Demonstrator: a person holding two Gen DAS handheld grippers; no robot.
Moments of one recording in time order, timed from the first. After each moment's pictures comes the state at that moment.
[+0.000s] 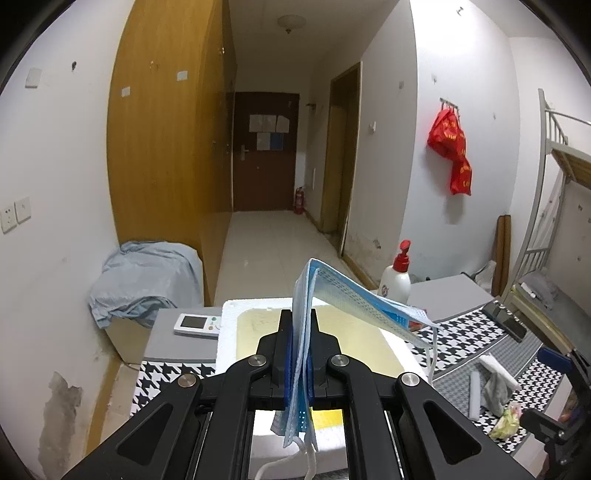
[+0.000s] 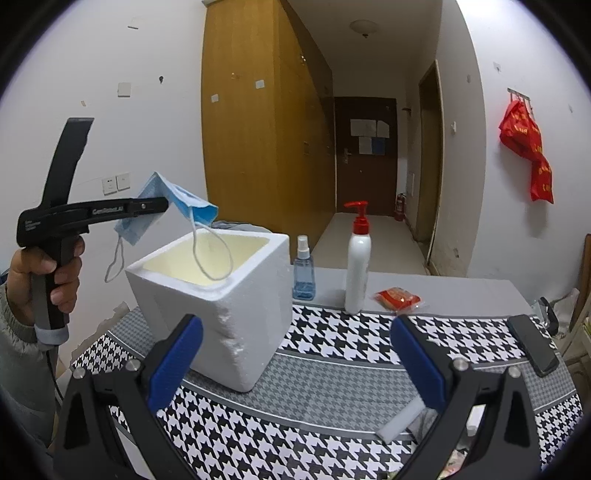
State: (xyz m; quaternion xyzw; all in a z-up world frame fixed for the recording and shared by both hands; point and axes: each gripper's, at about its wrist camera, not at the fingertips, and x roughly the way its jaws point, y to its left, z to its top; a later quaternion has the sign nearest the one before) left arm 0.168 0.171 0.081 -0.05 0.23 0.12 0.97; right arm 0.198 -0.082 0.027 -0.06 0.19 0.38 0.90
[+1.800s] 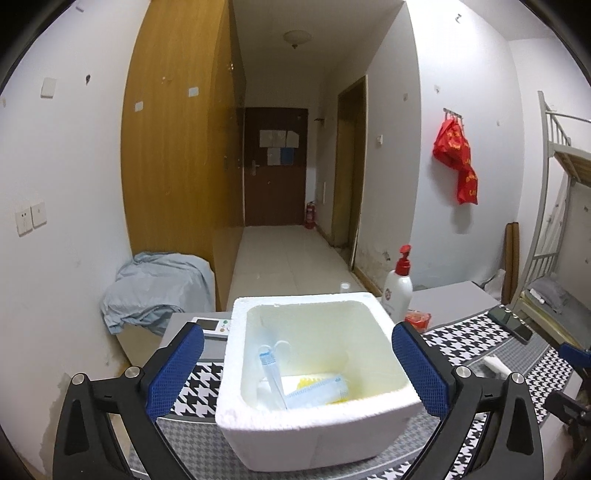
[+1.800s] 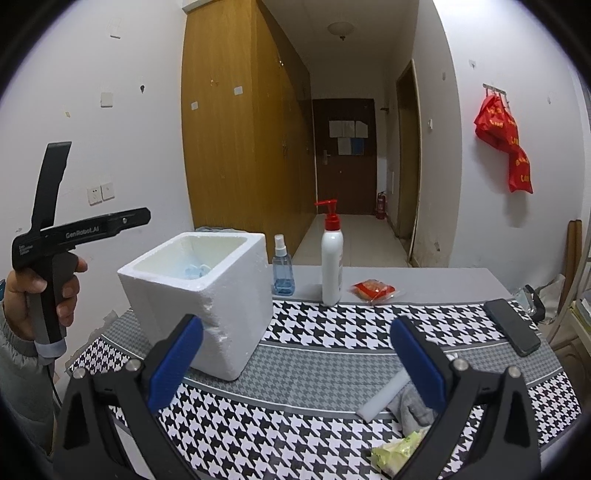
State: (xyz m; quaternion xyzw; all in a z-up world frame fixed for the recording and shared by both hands) left arm 0.139 0.150 0.085 -0.04 0.19 0.14 0.97; right arm 0.180 -0.113 0.031 -0.04 0.19 0.35 0.92
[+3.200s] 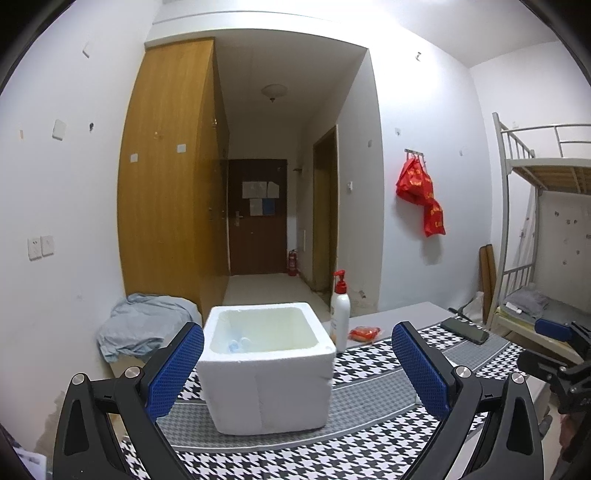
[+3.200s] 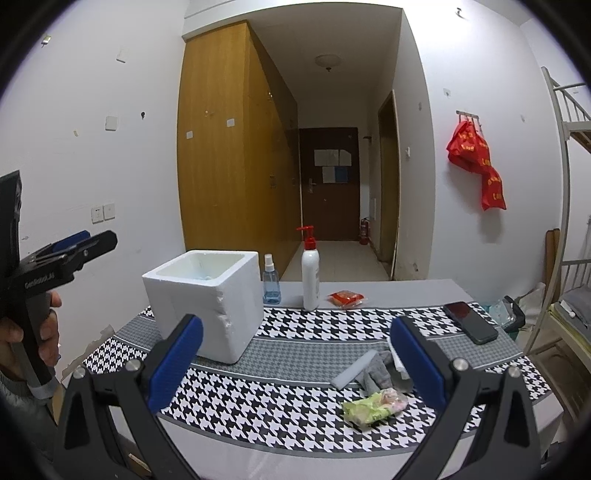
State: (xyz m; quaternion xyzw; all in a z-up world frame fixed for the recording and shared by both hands) left arm 0.032 0.059 0.080 -0.01 0.09 0.12 0.99; right arm 0.110 -0.177 0.041 -0.03 0.14 0.32 0.94
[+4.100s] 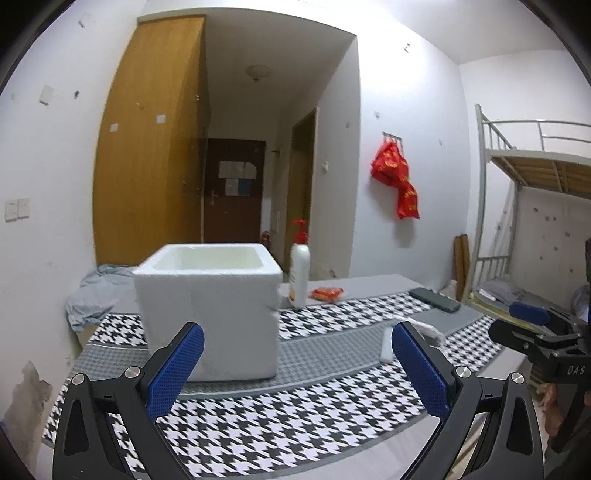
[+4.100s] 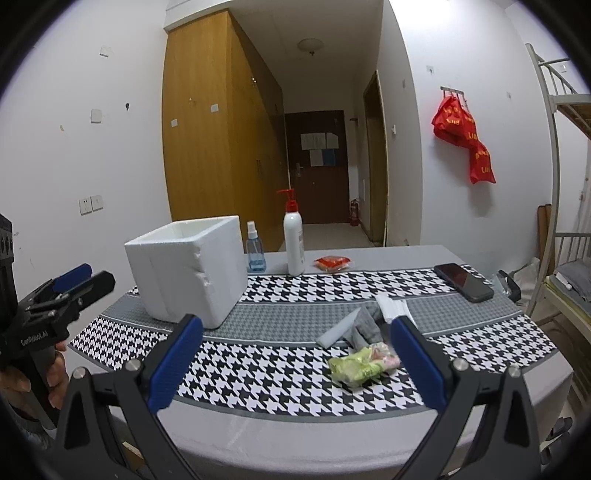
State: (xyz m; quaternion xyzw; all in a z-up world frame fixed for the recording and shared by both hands) left arm 0.031 0.023 0.006 -0.04 0.12 0.06 0.99; right arm 0.112 -0.200 -0.009 -0.02 0.17 0.30 0.94
